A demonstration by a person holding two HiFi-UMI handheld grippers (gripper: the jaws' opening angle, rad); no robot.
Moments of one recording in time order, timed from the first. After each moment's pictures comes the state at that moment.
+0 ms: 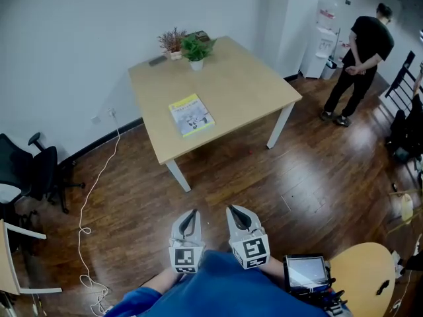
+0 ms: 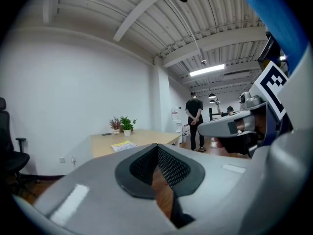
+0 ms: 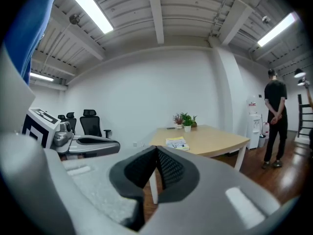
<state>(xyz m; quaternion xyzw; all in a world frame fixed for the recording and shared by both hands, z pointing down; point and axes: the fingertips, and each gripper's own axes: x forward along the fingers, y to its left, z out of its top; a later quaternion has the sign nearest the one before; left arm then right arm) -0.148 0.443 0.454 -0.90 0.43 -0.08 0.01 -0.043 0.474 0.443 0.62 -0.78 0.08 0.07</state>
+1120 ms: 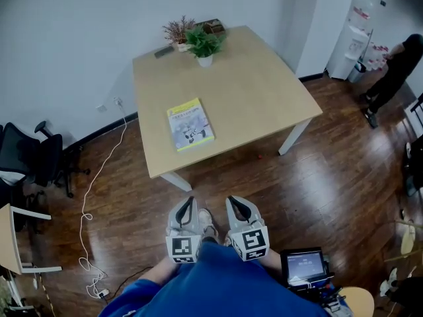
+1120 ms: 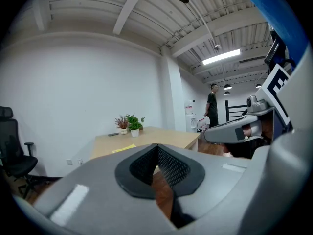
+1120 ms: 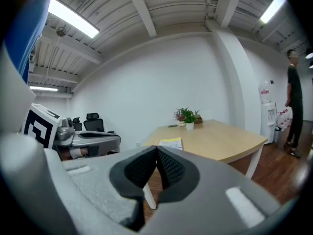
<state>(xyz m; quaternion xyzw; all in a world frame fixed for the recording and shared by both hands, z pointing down) -0.034 0.279 0.451 -0.86 0.50 -0.11 0.00 0.080 0.304 0.457 0.56 -0.82 0.12 0.06</state>
